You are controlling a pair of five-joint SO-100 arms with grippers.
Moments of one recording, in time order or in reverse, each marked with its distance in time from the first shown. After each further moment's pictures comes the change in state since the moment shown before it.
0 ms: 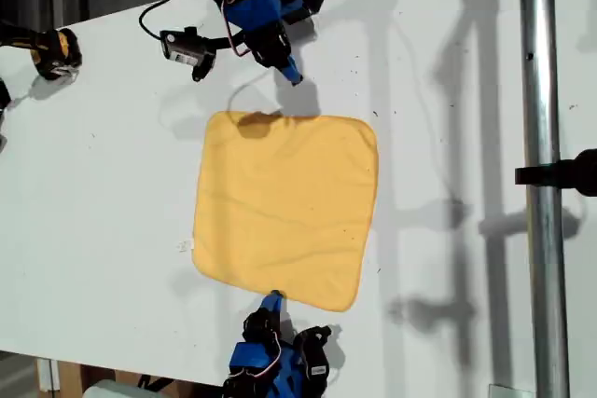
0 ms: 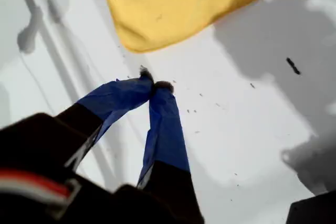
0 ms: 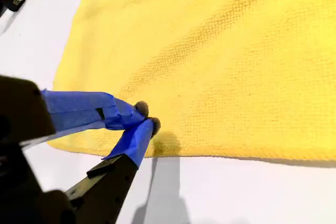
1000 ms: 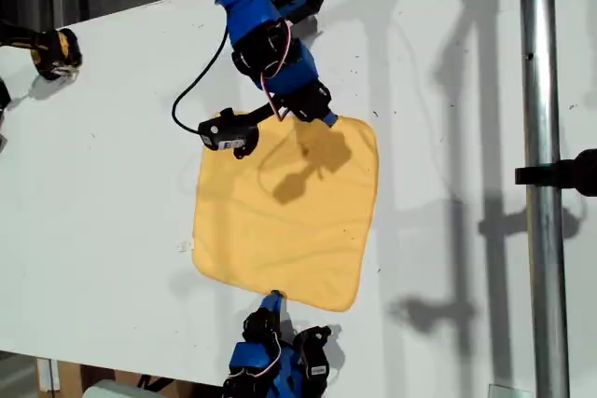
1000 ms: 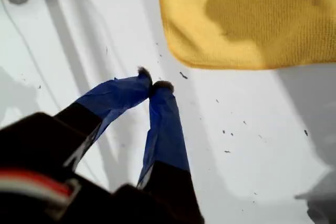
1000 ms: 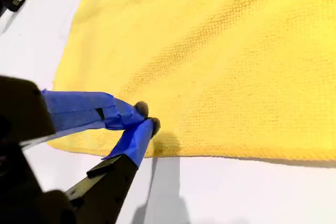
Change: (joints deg) arm 0 0.0 0.0 0.0 0.0 0.0; arm 1 -9.0 -49.7 -51.2 9.4 -8.9
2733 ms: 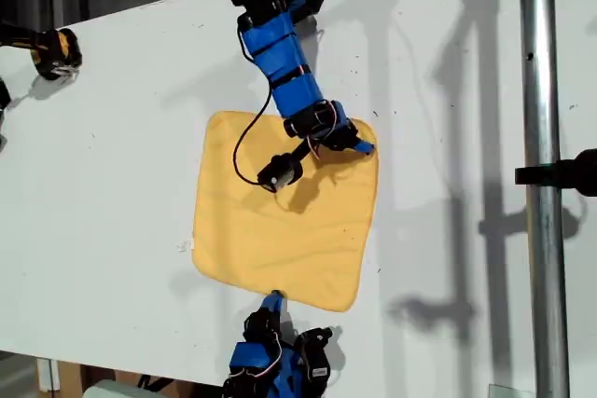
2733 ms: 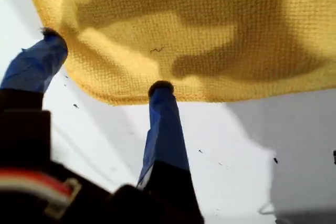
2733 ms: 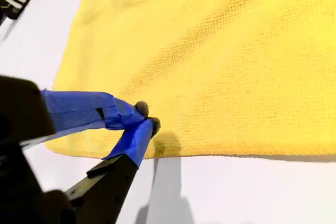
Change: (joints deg) arm 0 0.4 0.0 0.0 0.0 1.4; arm 1 2.5 -29.2 1.3 -8.2 -4.4
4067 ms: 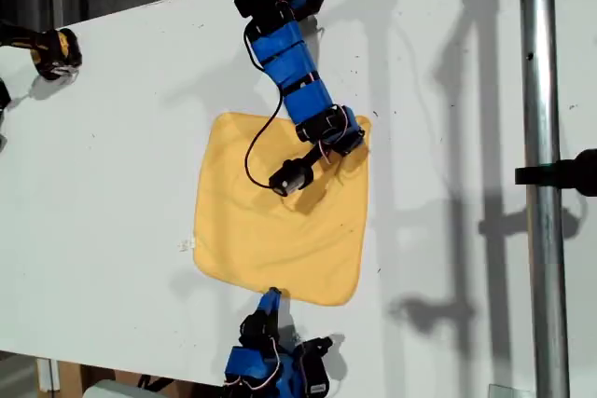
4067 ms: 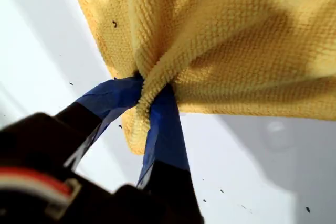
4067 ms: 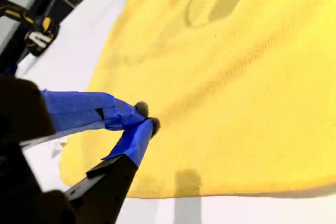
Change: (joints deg) arm 0 5.9 -9.1 -12.0 -4.7 -2.1; arm 1 -1.1 -7.1 -2.2 -2.9 1.1
